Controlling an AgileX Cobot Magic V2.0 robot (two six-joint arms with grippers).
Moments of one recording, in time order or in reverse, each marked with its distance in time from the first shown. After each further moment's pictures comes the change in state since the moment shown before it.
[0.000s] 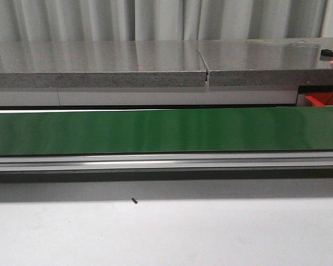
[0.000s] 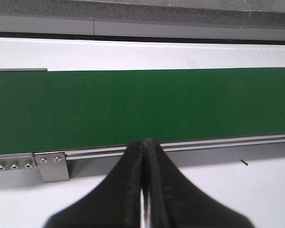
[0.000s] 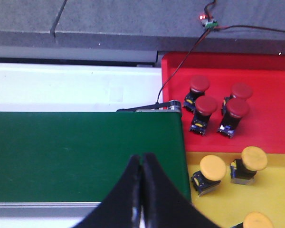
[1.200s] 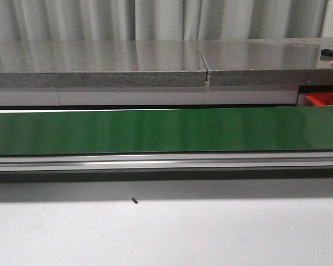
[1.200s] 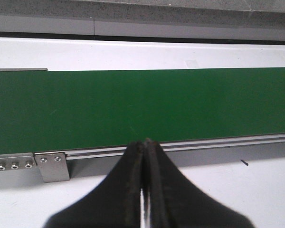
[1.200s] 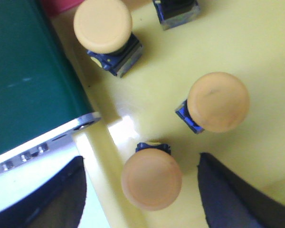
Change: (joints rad) left arm 0.000 0.000 0.000 0.000 0.000 0.000; right arm -0.375 0.451 0.130 0.096 -0.025 0.048
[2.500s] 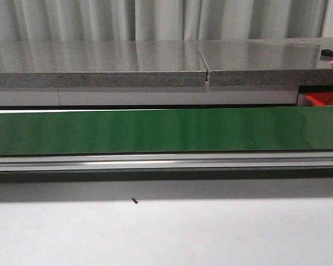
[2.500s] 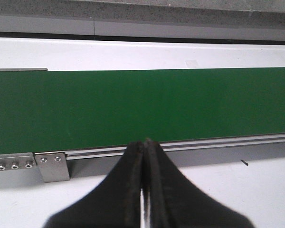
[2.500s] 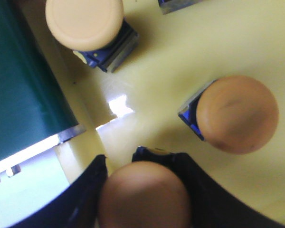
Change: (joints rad) left arm 0.000 0.000 0.000 0.000 0.000 0.000; right arm -0.010 0.186 -0.028 0.003 -0.041 -0.003
